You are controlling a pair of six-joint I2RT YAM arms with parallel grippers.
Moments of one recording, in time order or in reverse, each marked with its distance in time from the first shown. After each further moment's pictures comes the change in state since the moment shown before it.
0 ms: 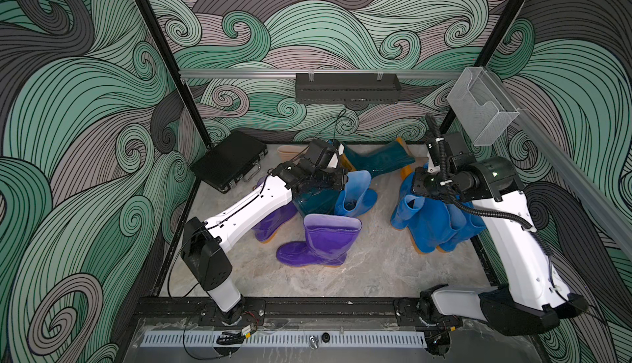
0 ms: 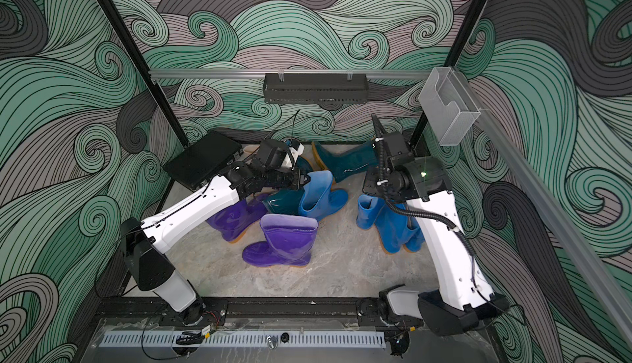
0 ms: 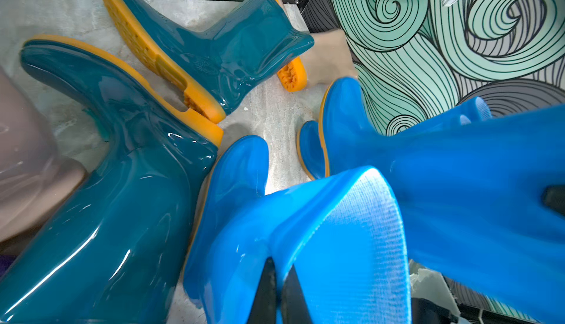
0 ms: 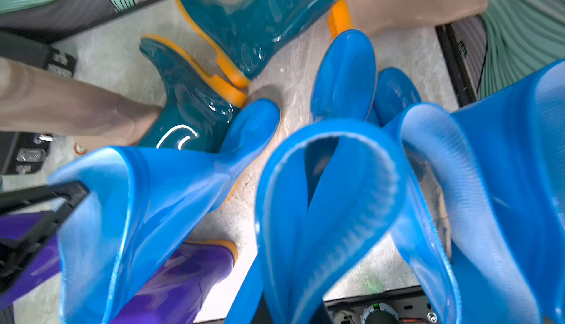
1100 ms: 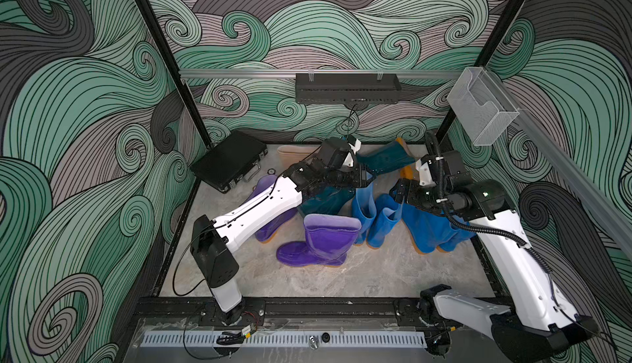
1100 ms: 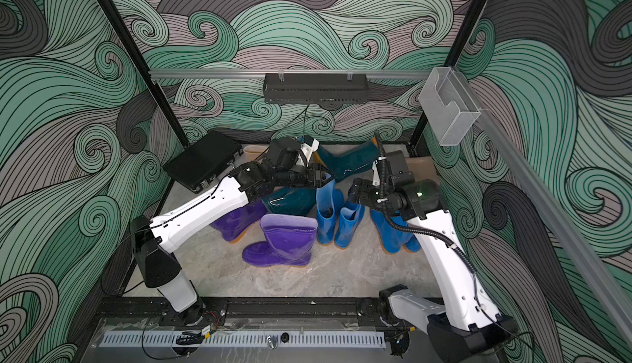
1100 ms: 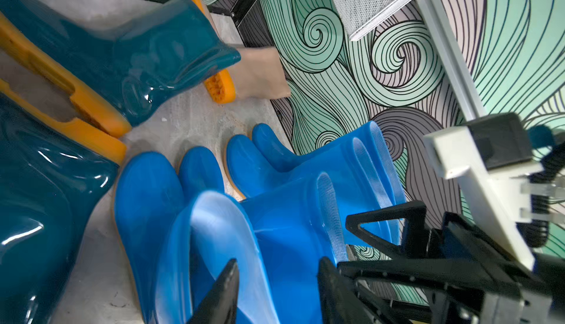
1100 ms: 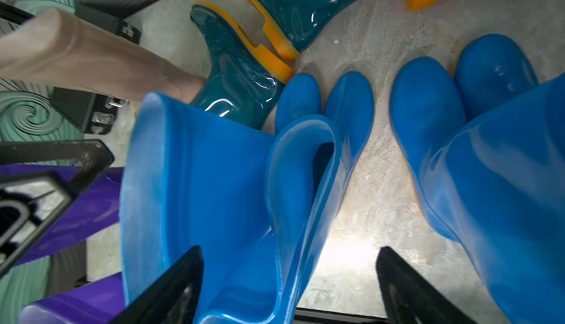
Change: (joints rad) left arm -0.091 0.039 0.085 0.116 0.062 -0.159; right arm -0.042 -0.169 -0.327 0.278 -0.246 -0.014
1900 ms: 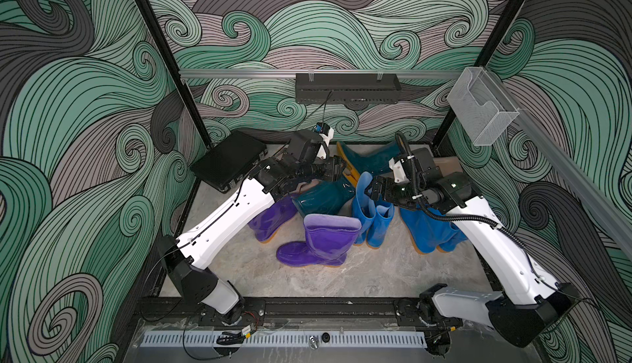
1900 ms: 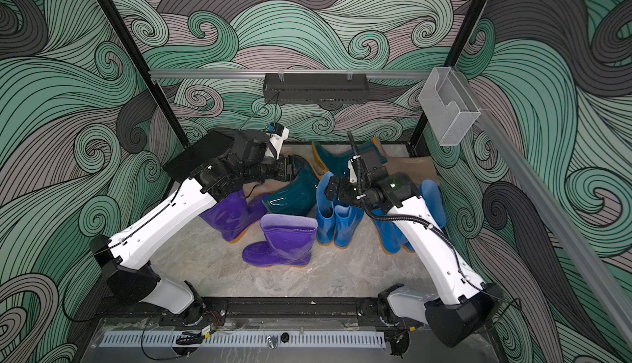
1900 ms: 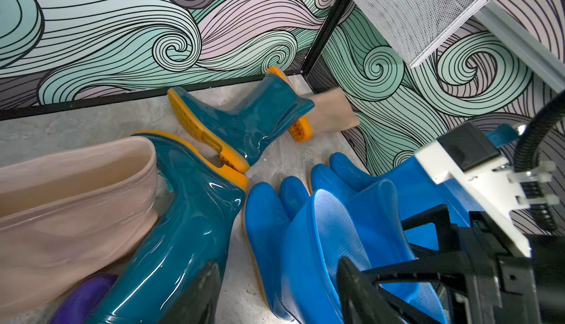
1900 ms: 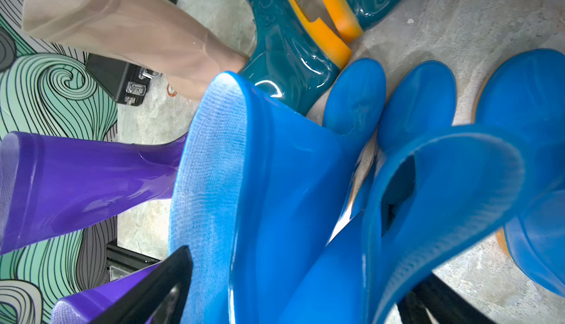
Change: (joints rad) left arm 0.090 -0.175 -0.034 -0.172 -0.224 0.275; right arm 0.167 0.124 -0.015 0.123 -0.032 0.062
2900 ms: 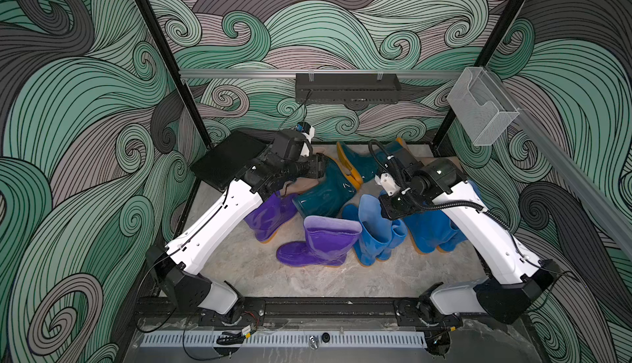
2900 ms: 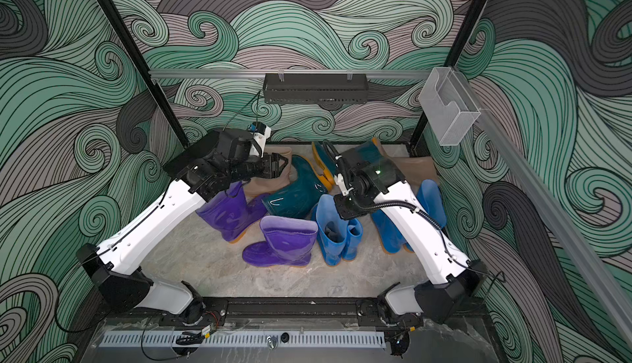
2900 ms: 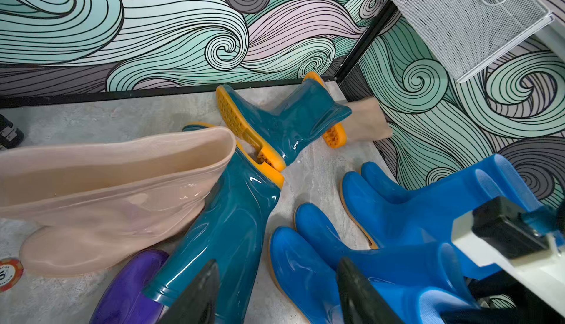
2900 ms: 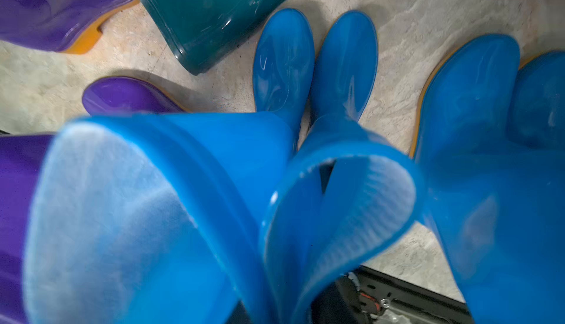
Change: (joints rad) left arm 0.111 -0.071 -0.083 -0.014 -0.016 0.003; right arm 0.079 0.119 0.181 -0.425 0.083 -0.373
